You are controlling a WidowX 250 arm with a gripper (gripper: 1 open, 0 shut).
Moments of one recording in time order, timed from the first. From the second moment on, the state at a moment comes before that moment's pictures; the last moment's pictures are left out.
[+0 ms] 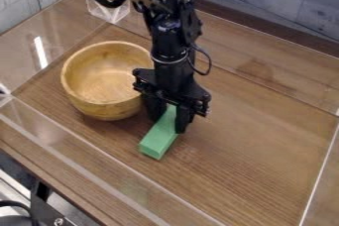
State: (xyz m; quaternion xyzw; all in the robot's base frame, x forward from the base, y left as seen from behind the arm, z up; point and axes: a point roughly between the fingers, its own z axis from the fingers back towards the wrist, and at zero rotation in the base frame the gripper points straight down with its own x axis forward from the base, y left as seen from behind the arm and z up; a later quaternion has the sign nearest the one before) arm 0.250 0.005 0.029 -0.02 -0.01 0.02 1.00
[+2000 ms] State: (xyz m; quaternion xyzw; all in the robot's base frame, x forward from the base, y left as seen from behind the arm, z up) arm 0.236 0.020 0.033 -0.03 0.02 0.03 1.00
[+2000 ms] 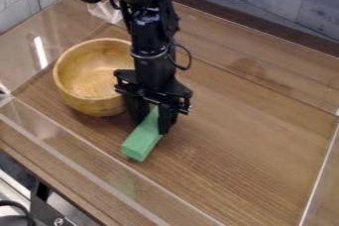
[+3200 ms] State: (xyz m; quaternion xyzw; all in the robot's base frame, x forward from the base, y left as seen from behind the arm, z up) arm 0.239 0.024 0.041 -0.05 0.02 0.02 1.00
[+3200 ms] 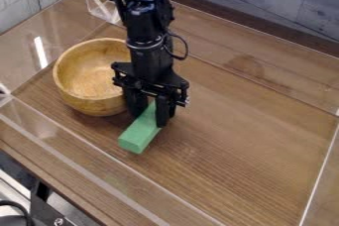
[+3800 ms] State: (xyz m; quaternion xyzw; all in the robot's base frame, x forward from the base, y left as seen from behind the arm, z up) arm 0.241 0.026 0.045 -0.05 0.02 0.03 1.00
